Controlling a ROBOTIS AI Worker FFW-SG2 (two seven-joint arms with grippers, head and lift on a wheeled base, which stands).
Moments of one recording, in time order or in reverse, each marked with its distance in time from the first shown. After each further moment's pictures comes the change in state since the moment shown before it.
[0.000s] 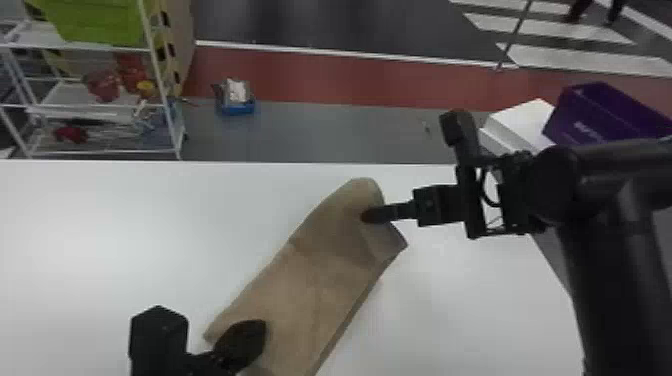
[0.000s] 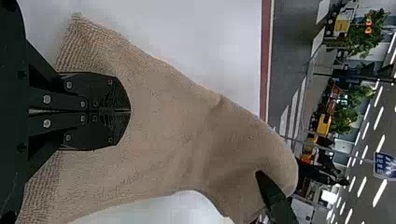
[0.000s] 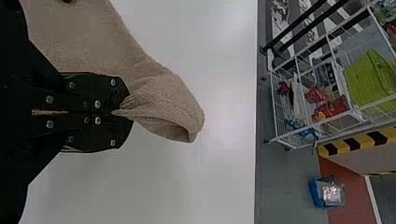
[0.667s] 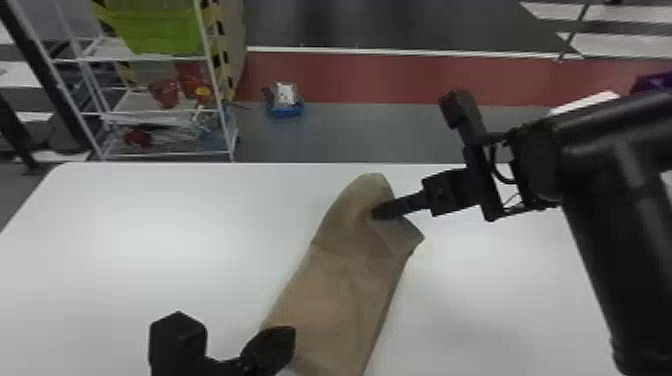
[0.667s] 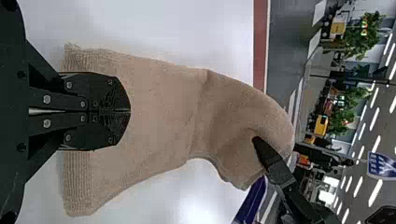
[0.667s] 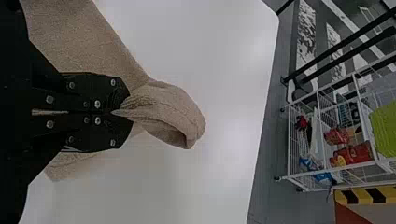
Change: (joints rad) left arm 0.111 0.032 0.084 -0.130 0.022 0.022 -0.049; right arm -0.131 0.050 0.204 0.100 0.213 0.000 0.234
